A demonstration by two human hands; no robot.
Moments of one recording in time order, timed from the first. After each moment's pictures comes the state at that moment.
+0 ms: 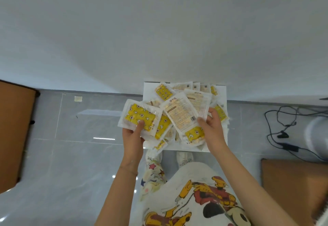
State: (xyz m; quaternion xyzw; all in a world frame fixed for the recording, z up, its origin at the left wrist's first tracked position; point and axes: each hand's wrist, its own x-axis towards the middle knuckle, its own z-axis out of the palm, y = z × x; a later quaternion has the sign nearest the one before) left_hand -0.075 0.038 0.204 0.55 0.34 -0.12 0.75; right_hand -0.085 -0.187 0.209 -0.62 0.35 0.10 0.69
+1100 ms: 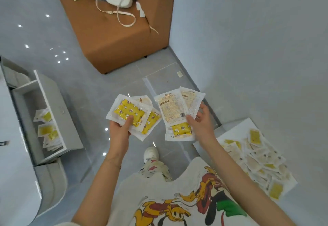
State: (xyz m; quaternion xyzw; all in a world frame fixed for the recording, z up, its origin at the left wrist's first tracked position) left_hand -0.406 0.349 0.347 0.41 0.52 0.28 0.69; right_hand -0.212 0.202 0.364 -0.73 -0.06 0.40 0.54
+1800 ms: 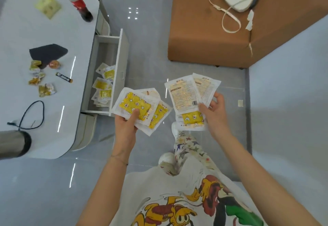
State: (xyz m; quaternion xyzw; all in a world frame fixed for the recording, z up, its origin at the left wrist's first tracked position) left_hand -0.571 0.501 0.315 0.19 0.60 0.49 0.60; right_hand -0.323 0.501 0.340 -0.69 -0.25 0.53 0.43
